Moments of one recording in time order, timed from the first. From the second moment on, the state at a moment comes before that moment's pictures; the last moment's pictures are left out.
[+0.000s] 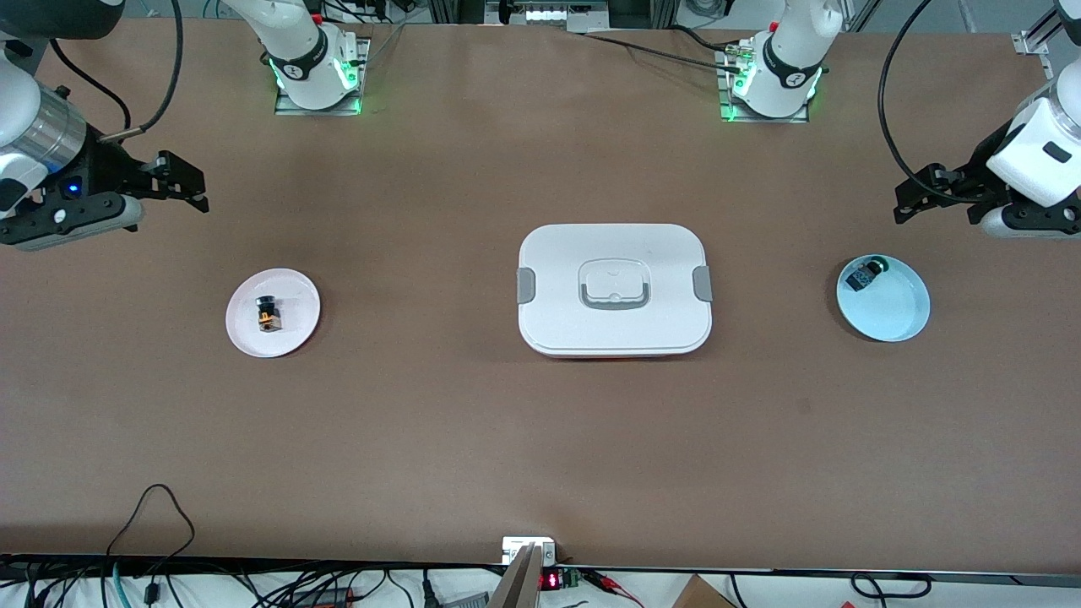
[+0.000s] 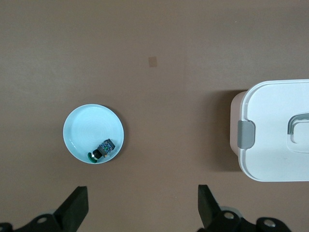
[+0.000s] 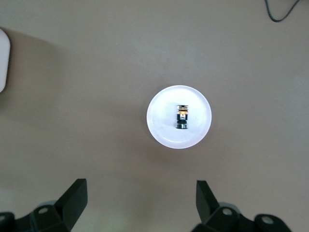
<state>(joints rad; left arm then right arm) -0.06 -0.02 0.03 -1.67 0.00 1.63 -0.05 0.06 0.03 0.05 -1.64 0.02 1.62 -0.21</state>
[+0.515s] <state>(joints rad) -0.06 -0.02 0.03 -1.66 0.00 1.63 -0.05 0.07 0.13 0.04 -1.64 0.02 1.63 -0.57</state>
